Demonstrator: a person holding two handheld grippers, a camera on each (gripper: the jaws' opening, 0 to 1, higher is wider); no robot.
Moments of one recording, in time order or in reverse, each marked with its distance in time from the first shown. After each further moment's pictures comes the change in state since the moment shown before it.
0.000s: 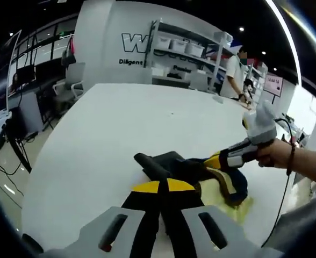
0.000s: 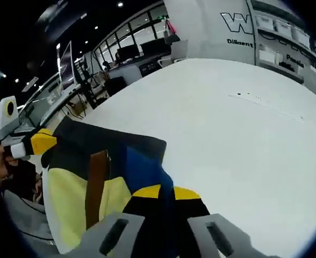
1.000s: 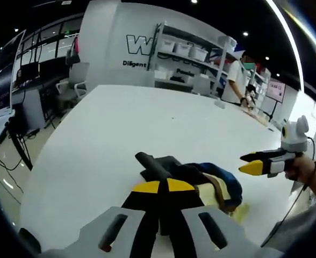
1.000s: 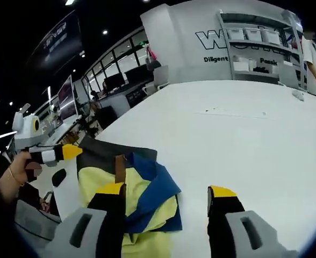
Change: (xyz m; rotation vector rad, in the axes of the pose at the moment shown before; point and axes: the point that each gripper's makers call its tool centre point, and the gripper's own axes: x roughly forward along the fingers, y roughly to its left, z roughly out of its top) left arm -0.006 -0.007 0.008 -0.037 -0.021 0.015; right arm -0.094 -0.005 -0.002 0.162 -0.229 -0.062
